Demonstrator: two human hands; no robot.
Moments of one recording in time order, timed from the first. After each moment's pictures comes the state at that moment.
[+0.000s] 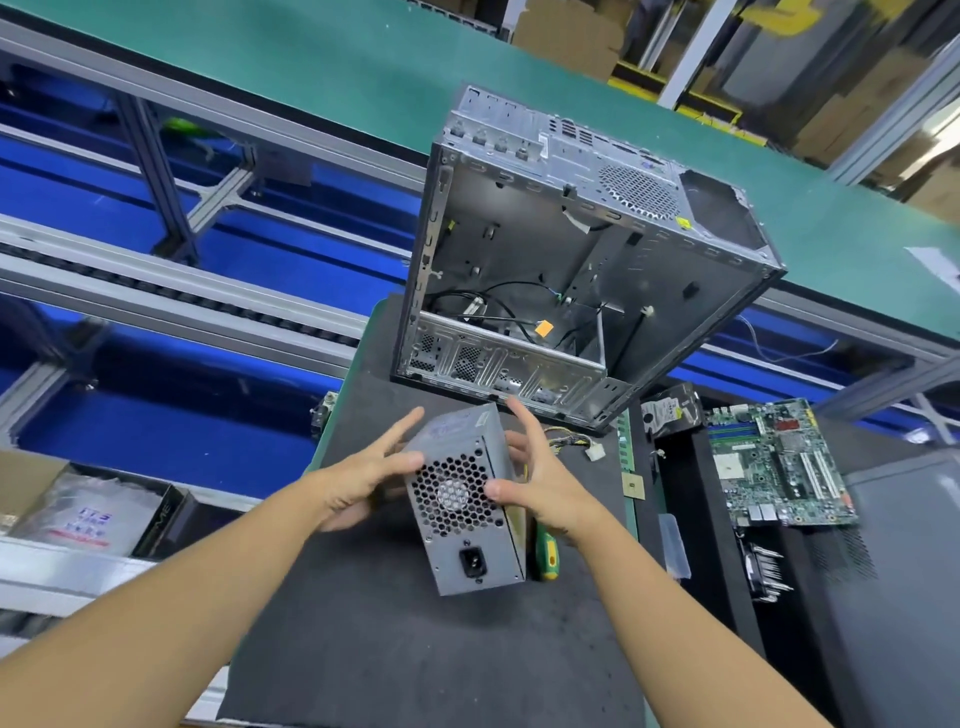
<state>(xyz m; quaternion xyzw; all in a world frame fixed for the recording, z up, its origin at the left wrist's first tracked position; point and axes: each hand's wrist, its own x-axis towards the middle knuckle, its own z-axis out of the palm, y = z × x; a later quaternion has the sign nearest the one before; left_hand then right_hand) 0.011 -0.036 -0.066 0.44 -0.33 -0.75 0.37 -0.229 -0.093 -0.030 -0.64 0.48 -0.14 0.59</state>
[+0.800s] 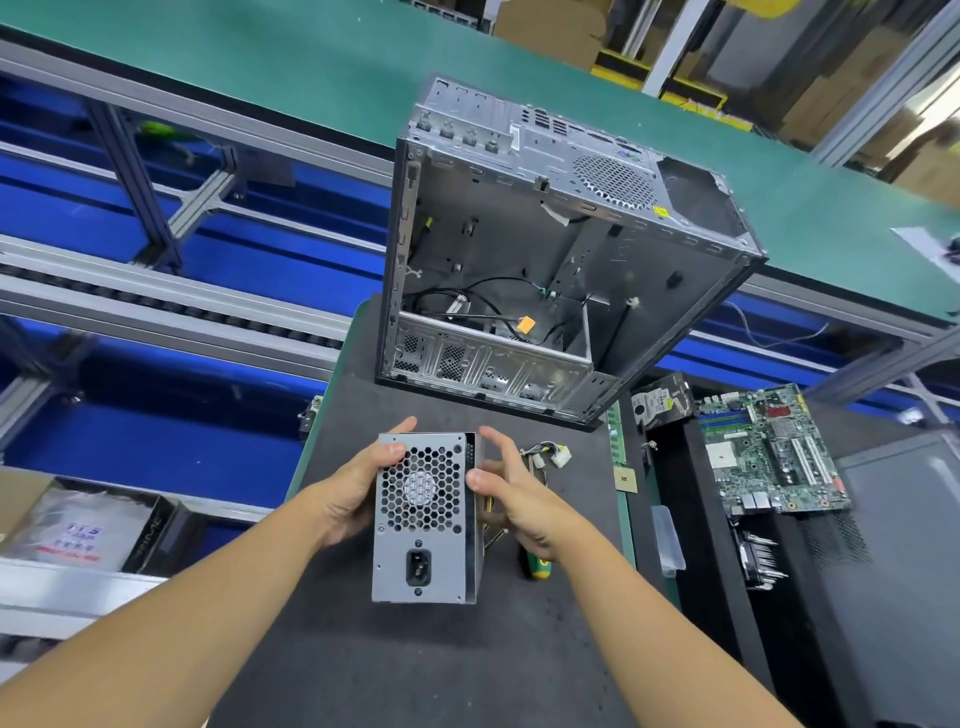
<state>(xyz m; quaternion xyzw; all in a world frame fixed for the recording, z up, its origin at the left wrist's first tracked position) -0.006 -0.043 -0.084 0.44 -0.26 -0.75 0.41 -0.224 -0.085 -0.049 -0.52 0.51 -0.13 0.67</state>
